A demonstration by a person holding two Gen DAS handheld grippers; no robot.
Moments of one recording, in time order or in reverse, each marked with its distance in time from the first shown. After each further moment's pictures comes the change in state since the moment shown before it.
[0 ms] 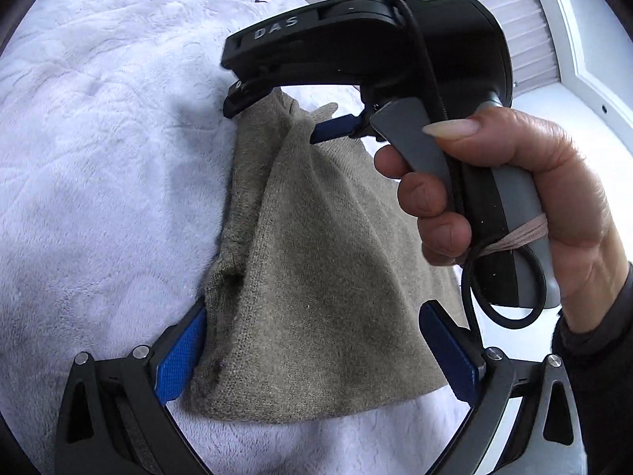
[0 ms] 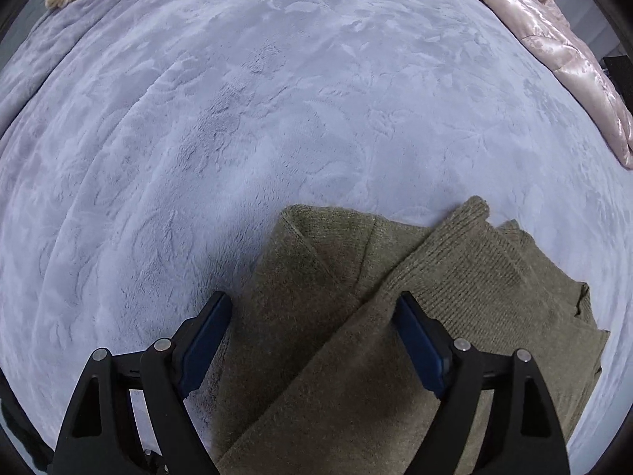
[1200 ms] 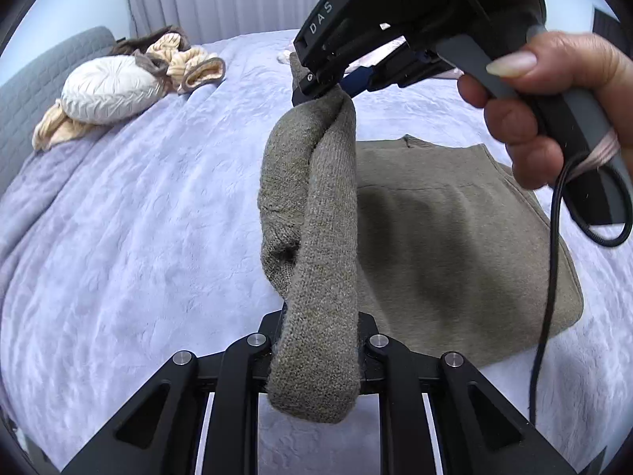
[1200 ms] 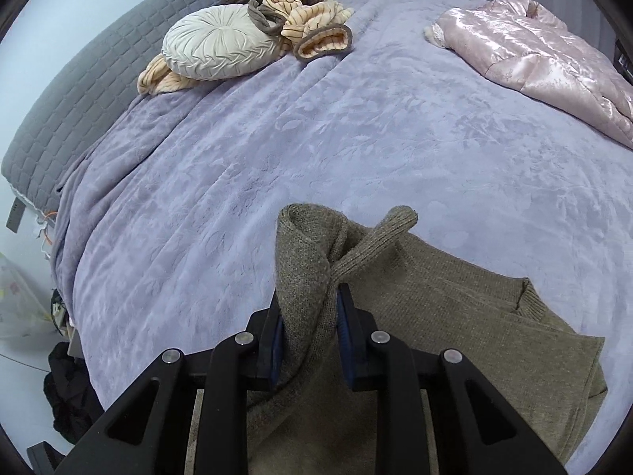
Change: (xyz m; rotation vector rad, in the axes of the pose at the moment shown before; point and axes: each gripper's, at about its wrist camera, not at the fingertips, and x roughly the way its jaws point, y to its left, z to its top) left arm 0.031 -0.213 -0.042 0.512 -0.003 0.675; right arm -0.114 -0.152 -0.055 -0.014 -0.307 0.393
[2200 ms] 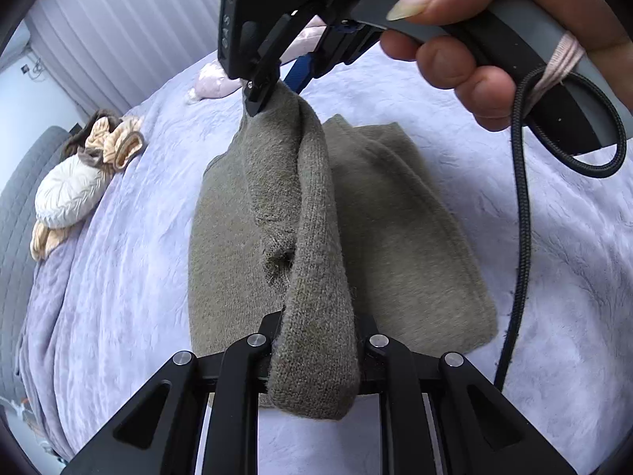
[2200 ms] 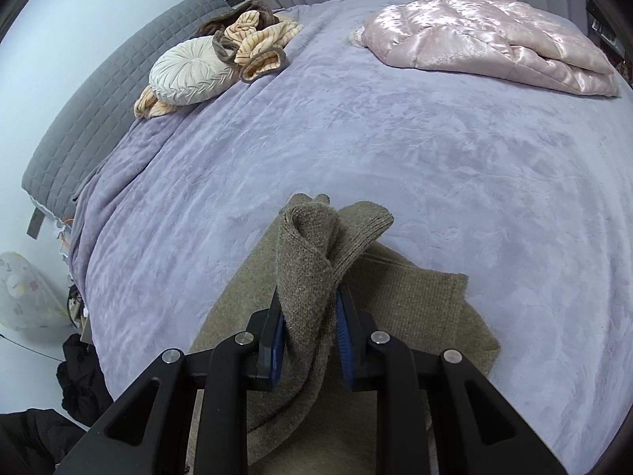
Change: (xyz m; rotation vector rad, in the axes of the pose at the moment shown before) left arm 0.012 -0.197 0.009 0.340 0.061 0.113; right arm -0.097 -0.169 -0.067 0.069 -0.039 0.062
